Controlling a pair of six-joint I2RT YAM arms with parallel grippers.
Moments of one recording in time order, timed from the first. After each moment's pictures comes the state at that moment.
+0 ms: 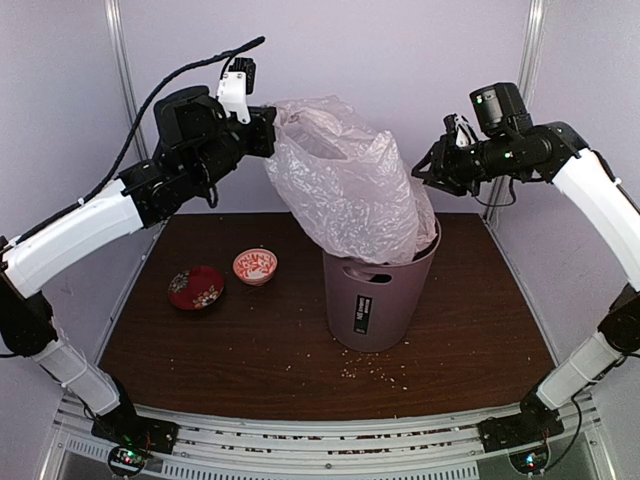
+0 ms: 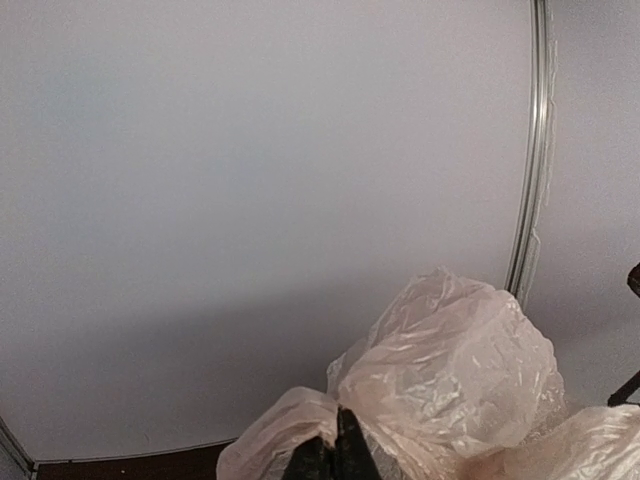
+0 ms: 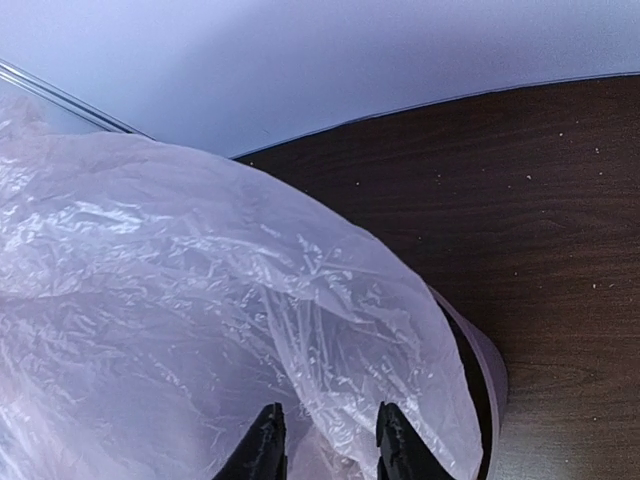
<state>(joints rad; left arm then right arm) -0.84 1.52 1.61 0.04 -0.40 0.01 0.53 1.50 1.86 -0.95 -0.12 0.69</state>
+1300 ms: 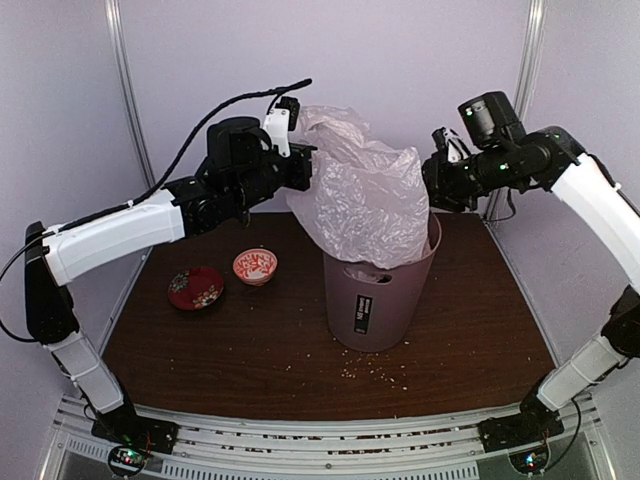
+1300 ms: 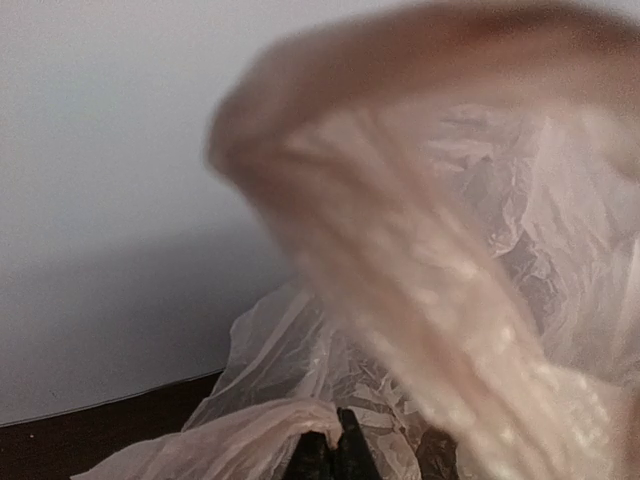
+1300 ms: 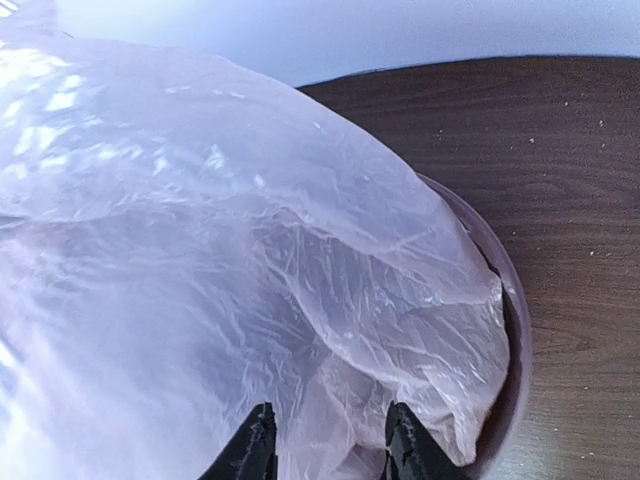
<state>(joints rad) -0.85 1.67 1.58 0.06 -0.25 -0.13 0.62 1.50 1.82 -1.02 -0.08 0.64</state>
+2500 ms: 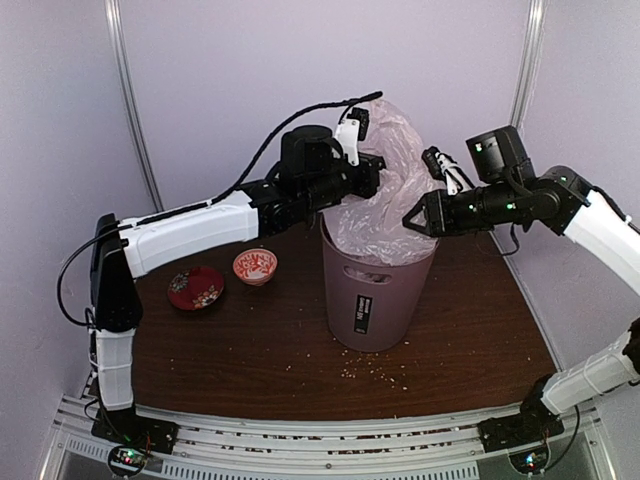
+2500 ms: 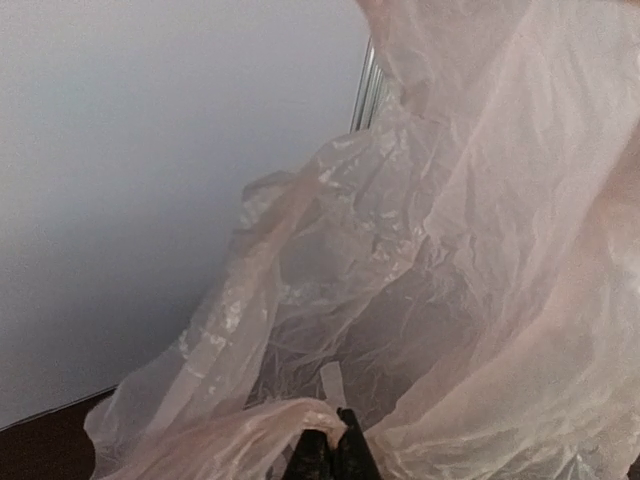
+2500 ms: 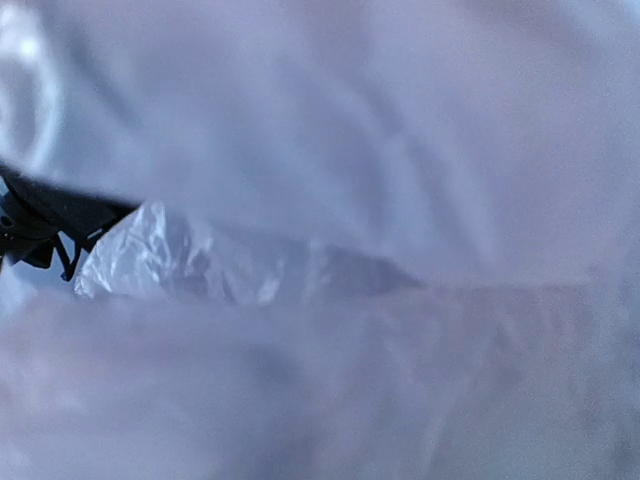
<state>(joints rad) -0.96 2.04 1.95 0.10 -0.09 -0.21 0.69 1.28 1.48 -0.81 -0.11 0.38</state>
